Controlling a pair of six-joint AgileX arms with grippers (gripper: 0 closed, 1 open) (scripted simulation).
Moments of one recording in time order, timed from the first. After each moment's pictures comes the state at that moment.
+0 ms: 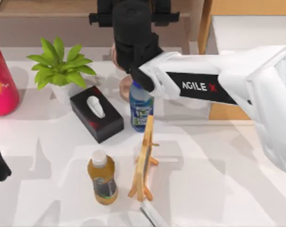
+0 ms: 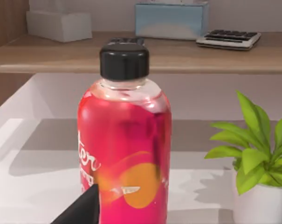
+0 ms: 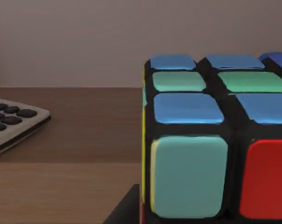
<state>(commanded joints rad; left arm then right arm) 0.00 0.00 0.00 0.00 0.00 0.00 0.69 2.51 1.88 0.62 0.73 0.01</state>
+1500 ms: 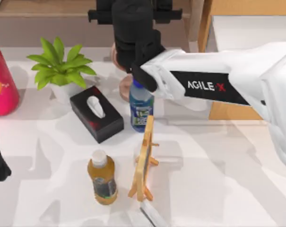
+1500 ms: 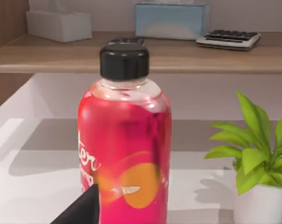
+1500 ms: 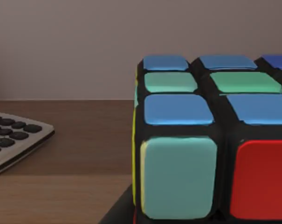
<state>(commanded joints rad) 0.00 0.00 0.00 0.00 0.00 0.00 0.72 2.41 1.79 0.62 0.75 0.02</state>
